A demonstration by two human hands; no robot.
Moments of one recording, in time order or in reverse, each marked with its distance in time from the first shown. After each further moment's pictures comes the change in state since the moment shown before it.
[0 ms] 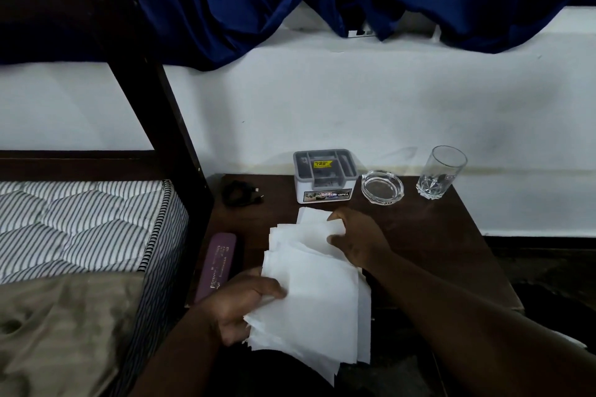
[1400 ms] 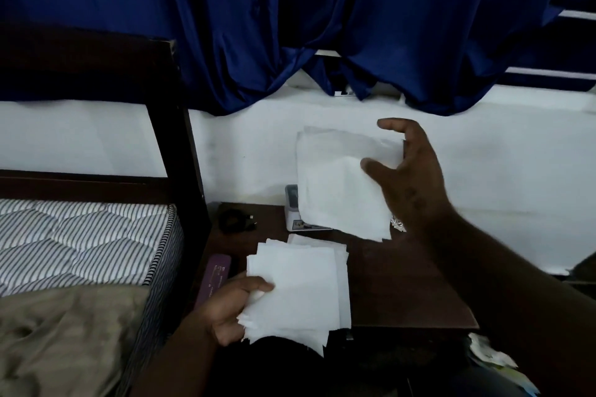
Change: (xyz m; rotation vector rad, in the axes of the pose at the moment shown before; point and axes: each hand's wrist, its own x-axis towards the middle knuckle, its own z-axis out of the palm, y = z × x) left_hand -0.018 0.008 0.001 -0.239 -0.024 0.152; right_hand -0.070 -0.114 -0.196 0.384 0.614 -0.192
